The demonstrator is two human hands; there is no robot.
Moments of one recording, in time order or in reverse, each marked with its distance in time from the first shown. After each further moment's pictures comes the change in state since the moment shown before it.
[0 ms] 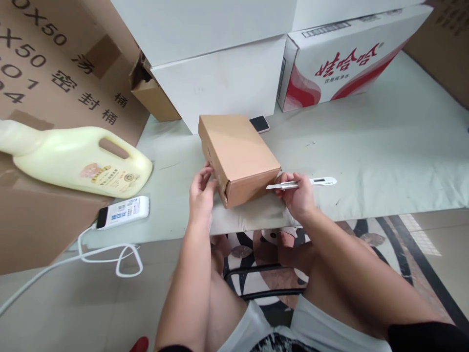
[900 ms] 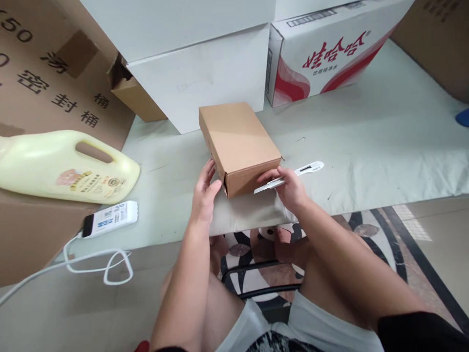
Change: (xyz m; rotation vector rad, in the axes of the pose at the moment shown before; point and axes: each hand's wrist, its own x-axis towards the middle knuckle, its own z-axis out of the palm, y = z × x) left_hand -0.002 -0.012 0.013 0.004 -0.274 0.045; right_hand 0.007 -0.006 -0.005 -0.171 -0.094 -0.049
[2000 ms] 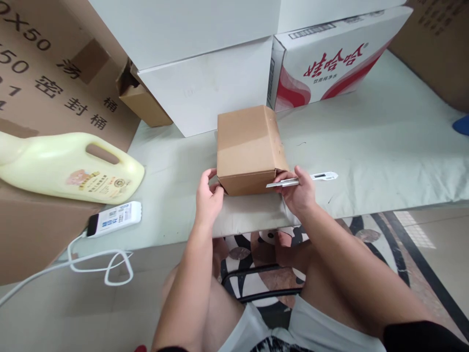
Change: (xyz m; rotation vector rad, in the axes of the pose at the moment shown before) left_hand 0.000 0.005 0.011 0.182 0.188 -0.055; right_hand -0.003 -0.002 -0.006 0.260 0.202 0.045
